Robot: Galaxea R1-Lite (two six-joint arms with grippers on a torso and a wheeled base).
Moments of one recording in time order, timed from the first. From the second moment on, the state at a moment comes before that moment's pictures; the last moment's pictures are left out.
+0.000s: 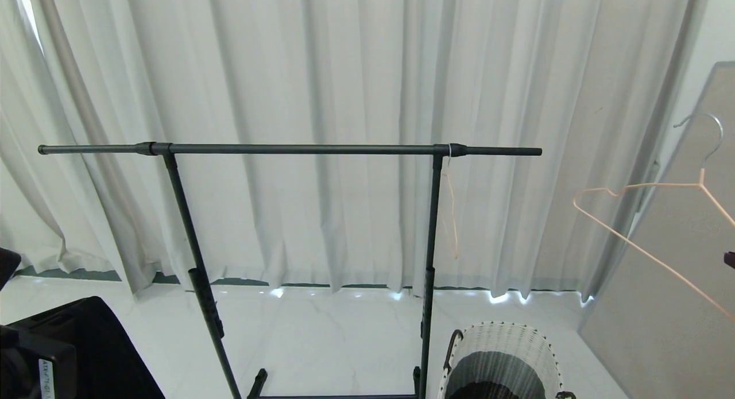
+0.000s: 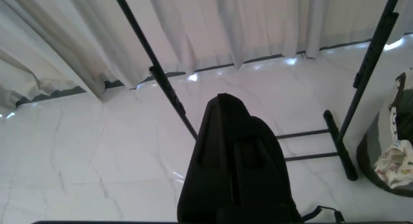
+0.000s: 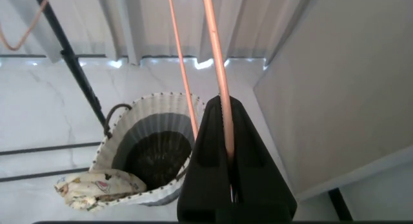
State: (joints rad) left arm -0.28 0.86 -0.48 0.01 0.29 0.20; right arm 0.02 1.07 -0.63 -0.07 -0.12 -0.03
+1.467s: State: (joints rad) left arm -0.26 0.86 -0.49 0.01 0.29 0.20; right arm 0.28 0.92 -0.63 -0.07 0.03 -0.03
